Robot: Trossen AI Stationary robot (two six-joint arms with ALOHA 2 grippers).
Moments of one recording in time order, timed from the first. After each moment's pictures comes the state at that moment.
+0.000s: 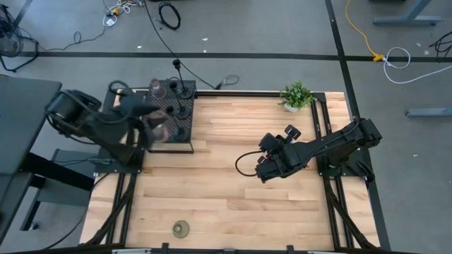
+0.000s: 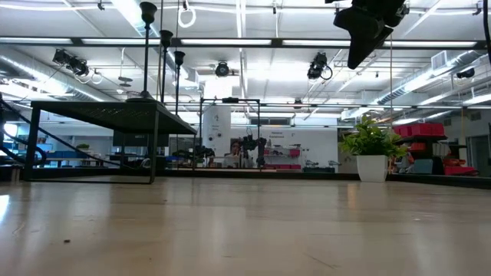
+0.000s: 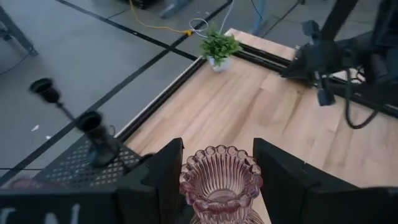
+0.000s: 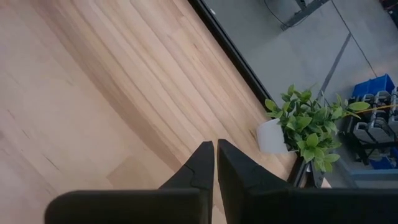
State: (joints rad) left arm -0.43 1.30 2.04 -1.57 -0.83 -0.73; right arm 0.33 1.65 1.43 -1.49 0.83 0.99
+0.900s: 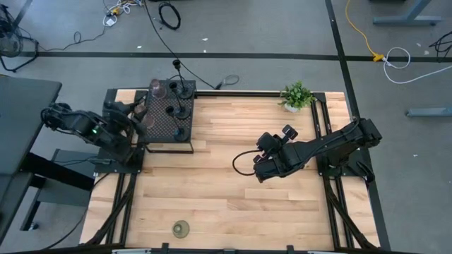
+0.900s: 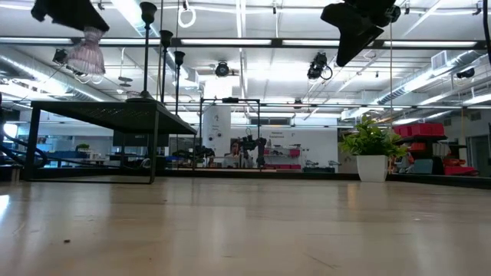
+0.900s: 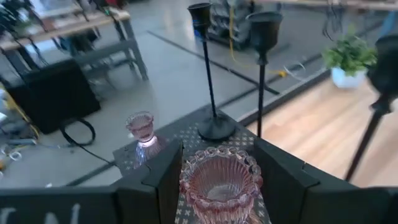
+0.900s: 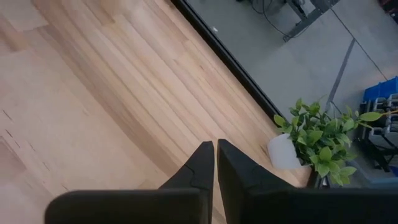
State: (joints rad) left arm -0.45 0.67 1.00 -1.51 -1.27 -1.08; right arm 0.32 1.65 1.43 -1.39 0.88 0.98
